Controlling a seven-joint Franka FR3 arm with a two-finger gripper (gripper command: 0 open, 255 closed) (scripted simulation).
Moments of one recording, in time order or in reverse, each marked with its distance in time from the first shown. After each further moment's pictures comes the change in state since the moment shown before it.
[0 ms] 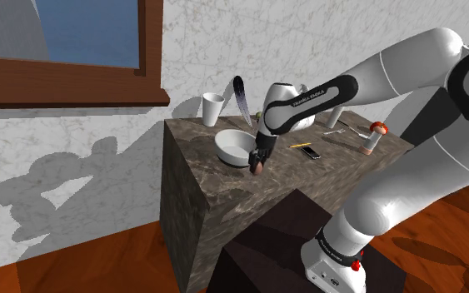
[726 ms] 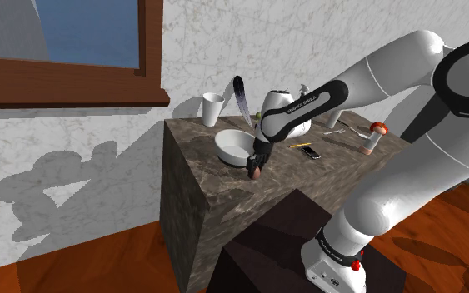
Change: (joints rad) arm 0.005 0.069 0.002 -0.018 0.009 0.086 -0.004
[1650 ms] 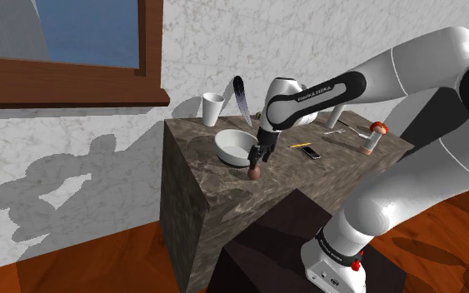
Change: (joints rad) arm -0.002 -0.120 0.002 0.029 -0.008 -0.151 0.012
